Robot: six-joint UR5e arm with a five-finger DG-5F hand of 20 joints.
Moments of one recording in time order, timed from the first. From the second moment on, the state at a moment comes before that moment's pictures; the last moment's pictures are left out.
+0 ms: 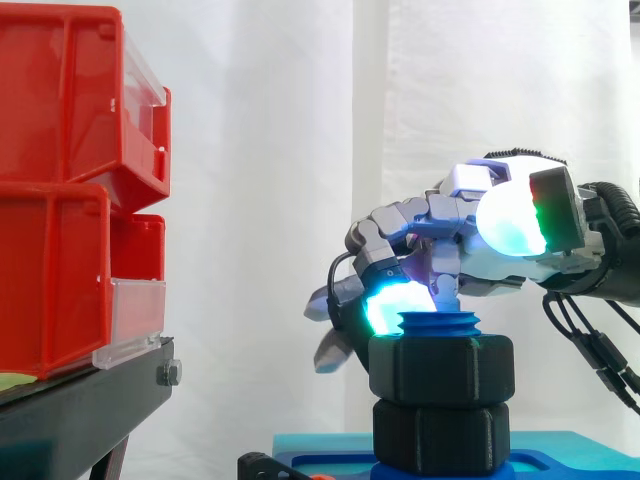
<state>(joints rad) -0.10 -2.36 -1.08 -2.68 -2.13 -1.09</state>
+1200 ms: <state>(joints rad) -0.08 -2.36 -1.08 -2.68 -2.15 -1.09</state>
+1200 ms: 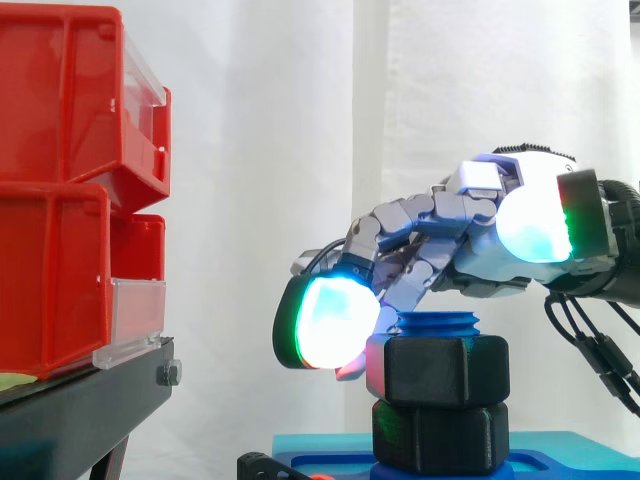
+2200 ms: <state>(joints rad) -0.08 -2.36 -1.09 -2.67 -2.14 -1.09</state>
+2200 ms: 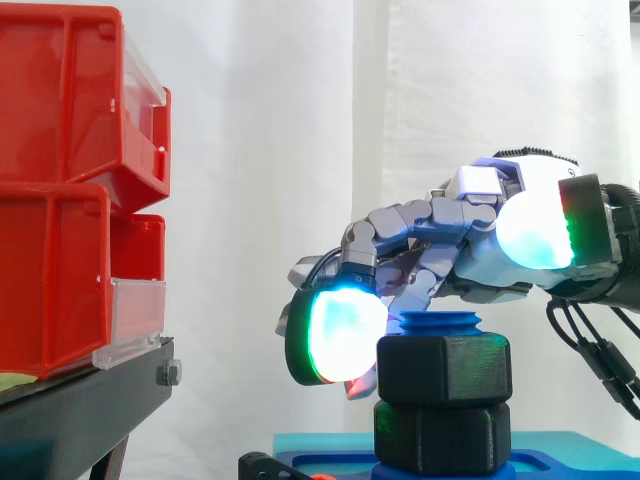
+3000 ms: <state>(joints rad) -0.09 -2.36 -1.09 -2.66 -2.15 -1.09</state>
